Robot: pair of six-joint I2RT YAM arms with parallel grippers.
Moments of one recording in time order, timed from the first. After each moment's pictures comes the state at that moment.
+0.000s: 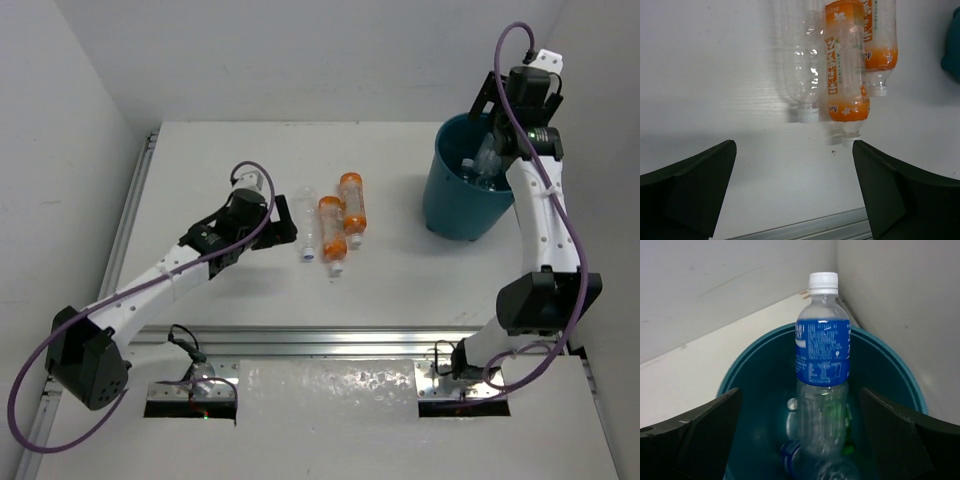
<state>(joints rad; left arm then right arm) -0.54 1.18 0.91 -0.43 -0.20 -0.64 -0.06 1.61 1.74 -0.52 0.39 0.20</state>
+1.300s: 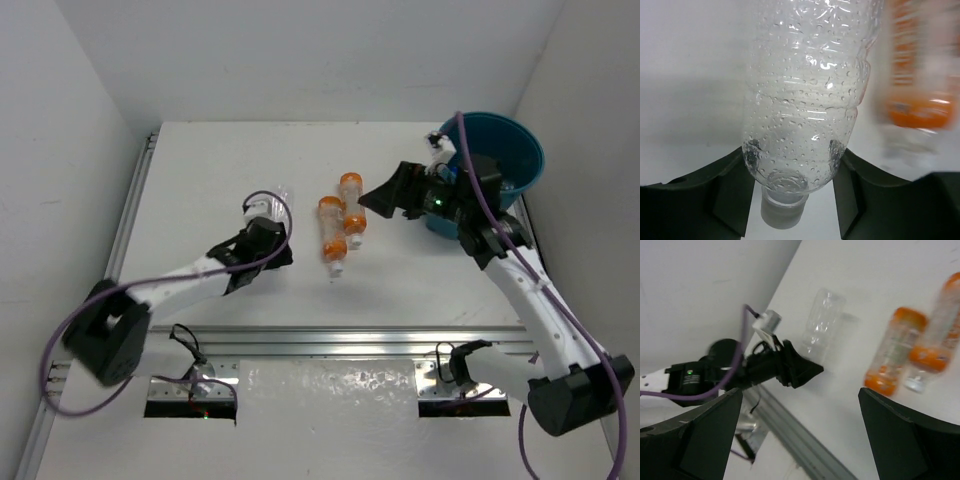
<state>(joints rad) -0.60 1.43 0.72 -0.15 -0.34 -0.67 0.27 1.07 1.06 -0.28 -0.53 0.52</state>
